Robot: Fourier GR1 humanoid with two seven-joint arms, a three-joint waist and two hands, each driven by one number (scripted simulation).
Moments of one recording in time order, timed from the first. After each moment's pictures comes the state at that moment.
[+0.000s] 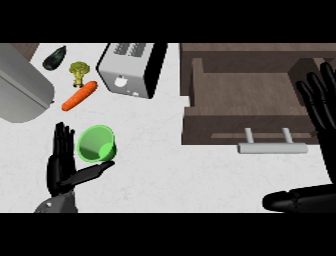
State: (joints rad) left arm -0.14 0.06 0.18 -0.90 0.20 0.13 -0.69; right arm -0.12 -0.09 -0.05 -2.10 -0.16 0.12 0.20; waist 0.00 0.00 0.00
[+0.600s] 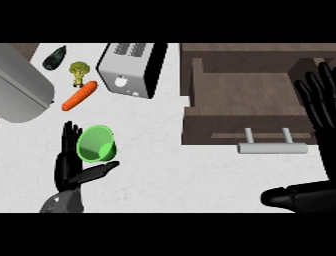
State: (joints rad) left arm -0.22 0.06 0.19 -0.74 0.22 0.07 -0.79; right arm -0.12 -0.09 -0.05 -2.07 -0.15 0.12 0.18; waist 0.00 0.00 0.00
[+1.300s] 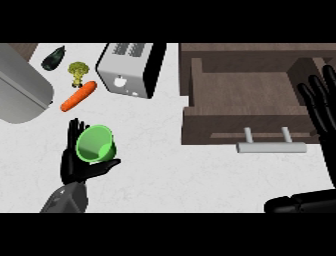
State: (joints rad) left arm -0.35 0.08 0.24 -0.50 0.28 -0.09 -0.90; right arm -0.10 -0.08 -0.05 -2.12 -0.16 0.12 0.21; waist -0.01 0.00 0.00
